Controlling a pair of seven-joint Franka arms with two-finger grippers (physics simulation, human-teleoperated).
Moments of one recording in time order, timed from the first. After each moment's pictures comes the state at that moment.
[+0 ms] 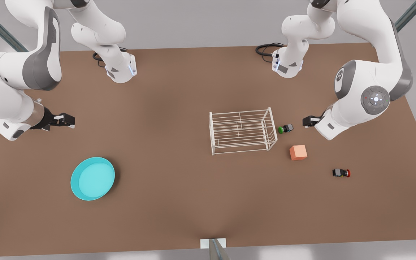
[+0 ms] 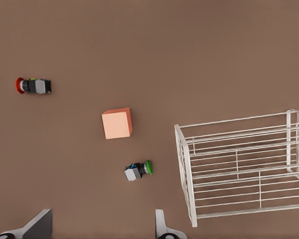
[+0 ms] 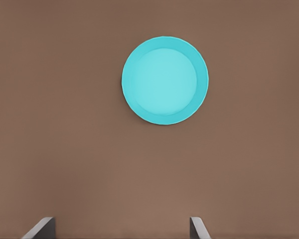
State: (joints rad) left arm -0.08 0.23 -0.11 -1.46 0.03 1.47 -0.11; right arm -0.01 0.11 0.00 -1.52 -0.02 1.48 -0.11
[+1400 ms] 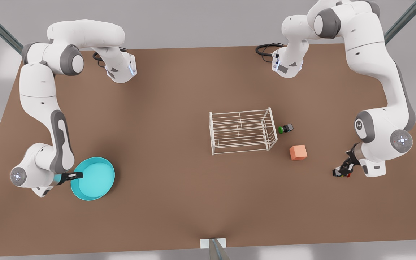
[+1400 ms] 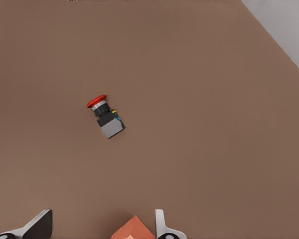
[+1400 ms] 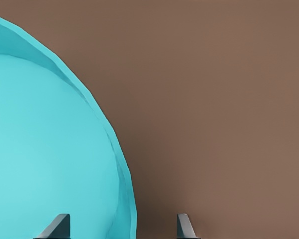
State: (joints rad) left arm -0.08 0.49 0.22 -1.56 -0.08 1.98 -0.75; right arm -0.24 0.85 -0.02 -1.43 0.07 2.09 -0.42
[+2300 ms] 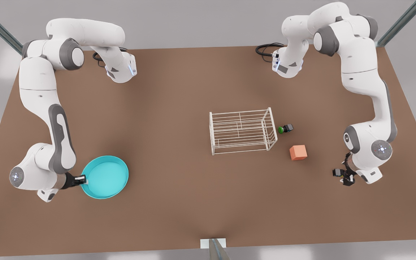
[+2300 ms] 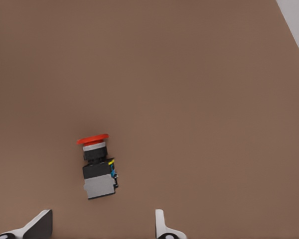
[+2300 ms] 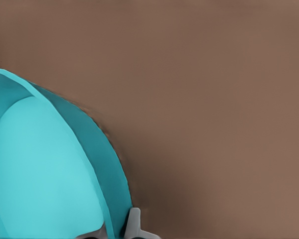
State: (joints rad) left arm -0.05 0.66 0.23 -1.63 -0.03 2.32 -1.08; right arm -0.25 0.78 0.11 -1.40 0.17 2.04 -0.49
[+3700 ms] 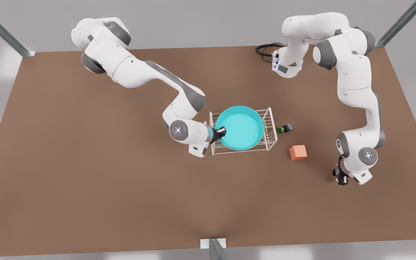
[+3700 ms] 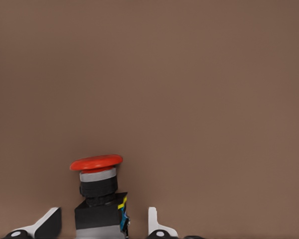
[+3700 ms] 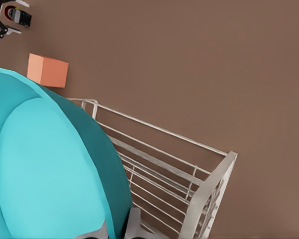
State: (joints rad) left arm -0.01 0.80 0.22 -1.63 0.01 2.44 -1.19; right arm 0.36 0.82 0.51 -1.21 0.19 2.10 0.28
